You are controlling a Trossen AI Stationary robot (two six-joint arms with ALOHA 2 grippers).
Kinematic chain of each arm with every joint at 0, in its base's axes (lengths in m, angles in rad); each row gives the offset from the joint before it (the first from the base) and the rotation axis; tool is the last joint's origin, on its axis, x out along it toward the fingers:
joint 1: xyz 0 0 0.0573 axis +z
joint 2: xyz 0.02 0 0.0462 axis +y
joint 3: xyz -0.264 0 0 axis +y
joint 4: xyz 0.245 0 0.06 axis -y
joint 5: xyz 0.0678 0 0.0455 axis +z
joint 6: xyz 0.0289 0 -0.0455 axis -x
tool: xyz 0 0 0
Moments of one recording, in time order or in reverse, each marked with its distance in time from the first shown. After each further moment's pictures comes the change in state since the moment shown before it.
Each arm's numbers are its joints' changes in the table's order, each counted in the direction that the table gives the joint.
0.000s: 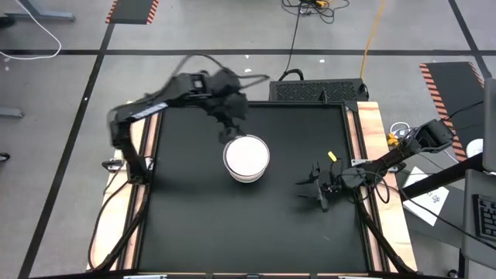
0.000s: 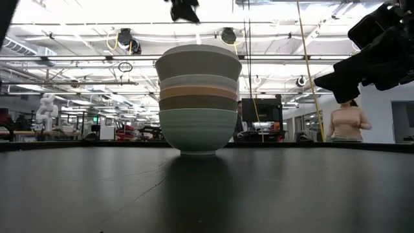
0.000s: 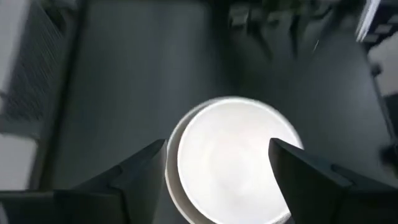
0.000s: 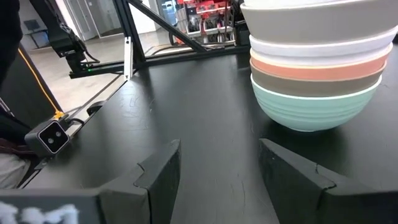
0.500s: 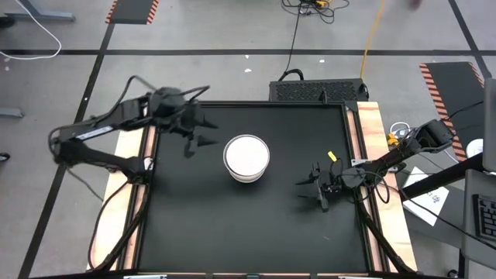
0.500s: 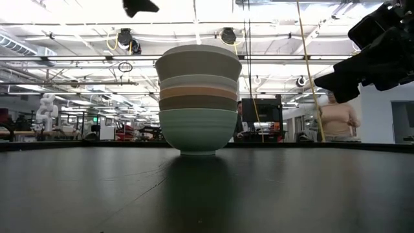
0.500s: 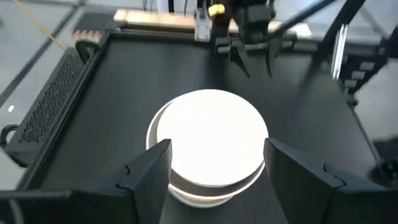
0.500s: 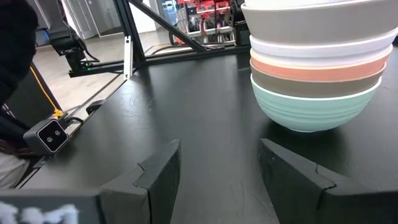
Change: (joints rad) left arm -0.036 -0.628 0.753 0.452 0.027 0.127; right arm 0.000 0.000 0.000 -0.001 0.000 0.009
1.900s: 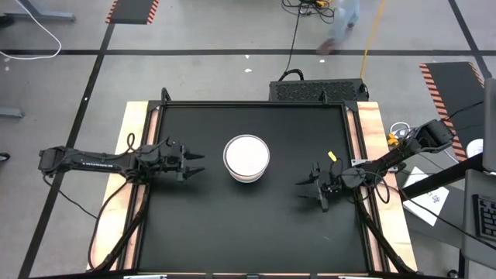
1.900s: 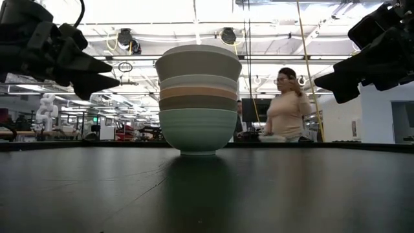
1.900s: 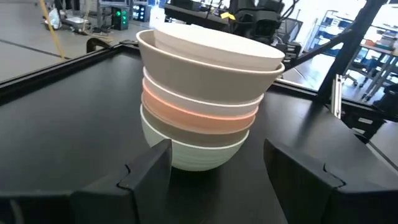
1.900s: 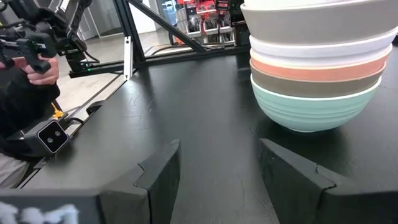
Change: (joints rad) left arm -0.209 -0.625 1.291 1.123 0.242 0.316; right arm 0.000 0.000 0.000 0.000 0.000 -0.003
